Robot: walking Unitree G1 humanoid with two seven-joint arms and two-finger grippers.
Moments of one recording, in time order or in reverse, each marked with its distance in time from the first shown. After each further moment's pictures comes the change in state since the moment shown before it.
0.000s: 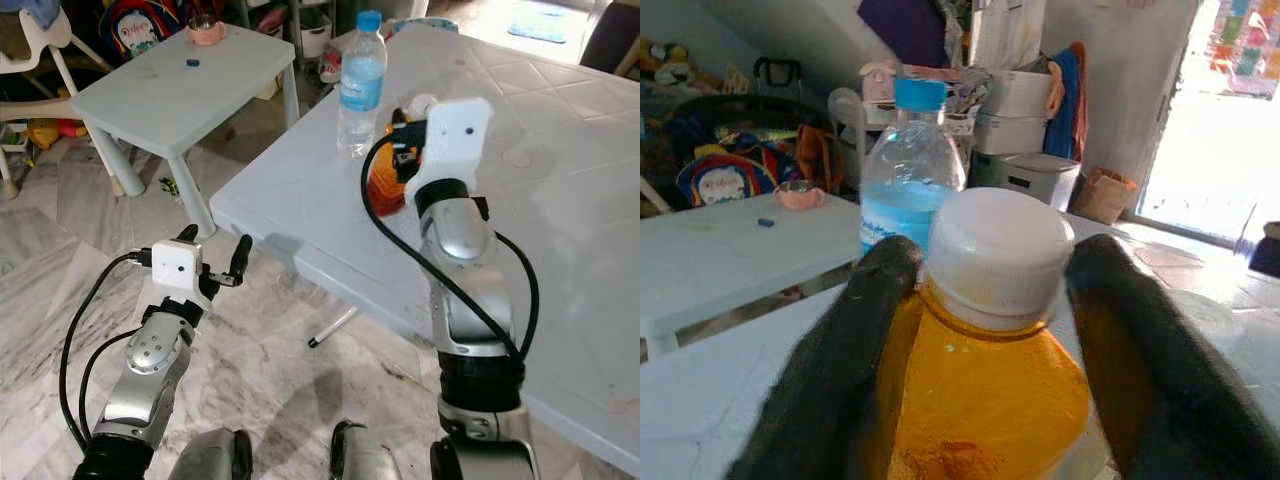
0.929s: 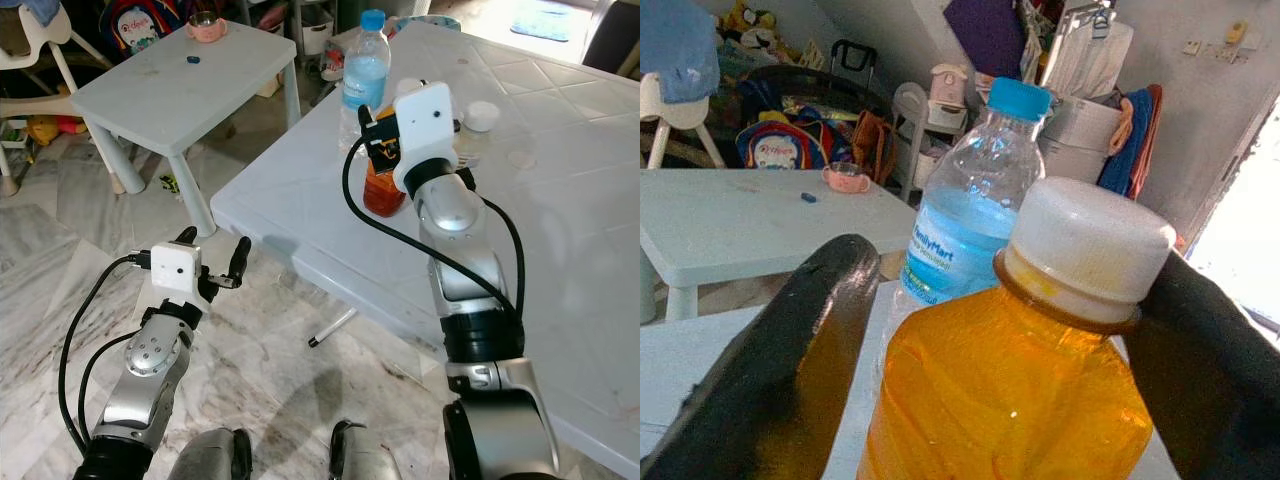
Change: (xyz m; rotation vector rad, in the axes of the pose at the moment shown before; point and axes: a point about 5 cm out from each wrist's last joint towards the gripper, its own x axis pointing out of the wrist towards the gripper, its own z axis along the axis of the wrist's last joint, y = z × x) left arm -0.003 0.001 -0.003 -0.002 0.009 0.007; right arm 0.034 0.000 -0.009 -0.146 -0.037 0.155
